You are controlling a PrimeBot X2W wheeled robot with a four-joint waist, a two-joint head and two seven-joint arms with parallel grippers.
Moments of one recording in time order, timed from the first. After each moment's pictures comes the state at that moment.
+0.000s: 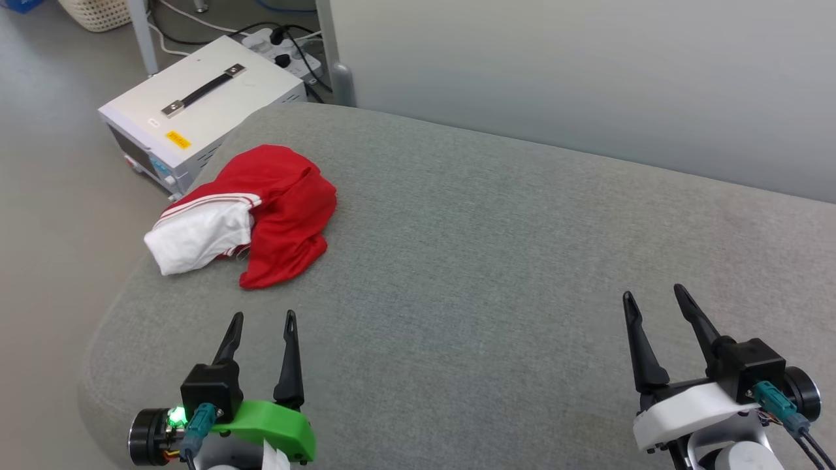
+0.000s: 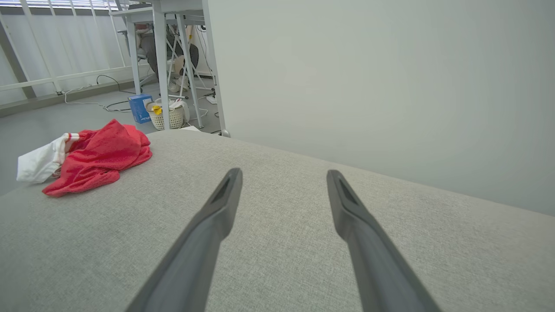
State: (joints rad) left arm 0.00 0.05 -0.06 0.15 -0.10 -0.01 -0.23; right arm -0.01 -0.05 0.02 0.09 0.07 0.13 -0.23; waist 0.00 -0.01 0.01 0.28
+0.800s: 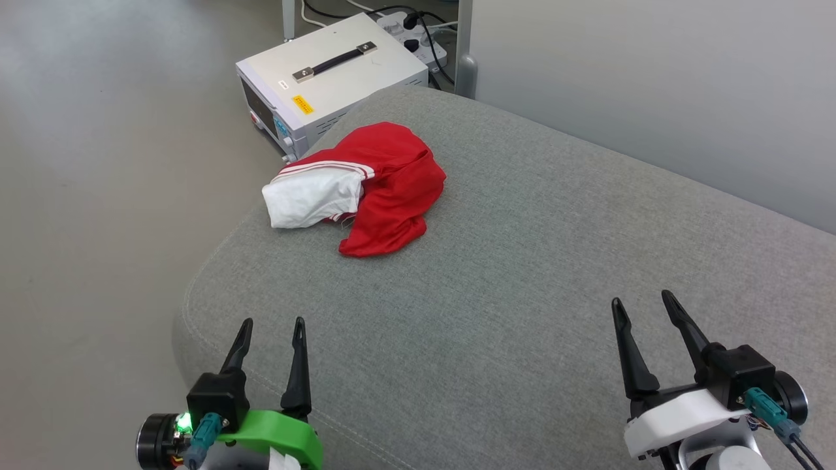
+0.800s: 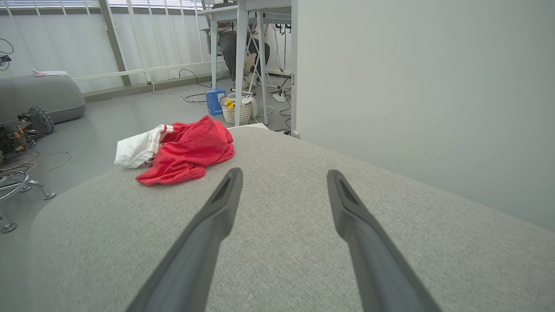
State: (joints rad) left arm 0.02 0.05 -0.08 0.16 -0.12 -0.03 -0.26; right arm 0.00 -0.05 0.05 0.11 0.09 0.13 -0.25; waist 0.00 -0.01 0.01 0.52
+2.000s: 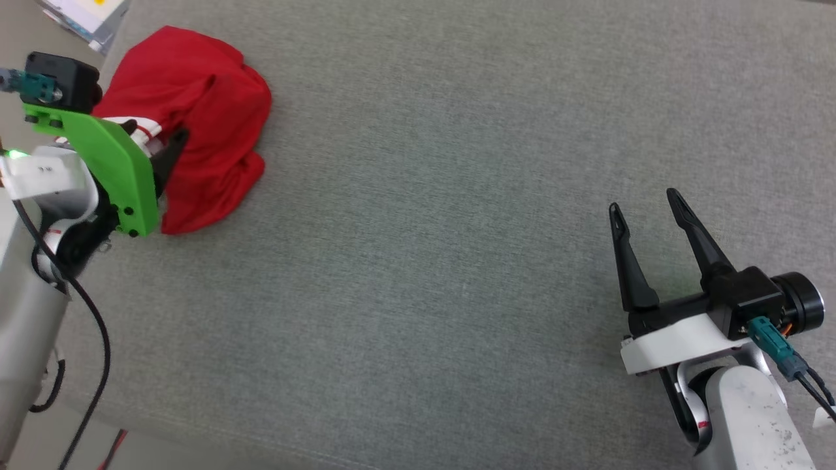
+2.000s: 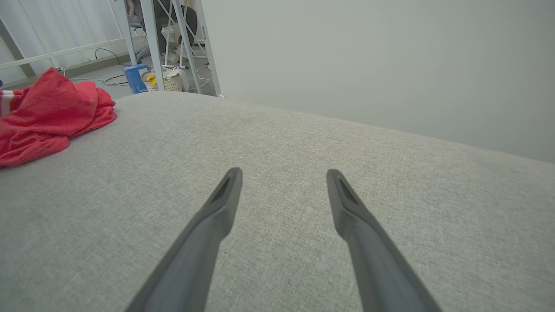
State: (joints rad) left arm -0.74 0.63 -0.41 0.38 -0.72 -0.13 0.44; right arm -0.18 -0.05 0.07 0.03 -0.02 0.13 -0.25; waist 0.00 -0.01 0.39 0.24
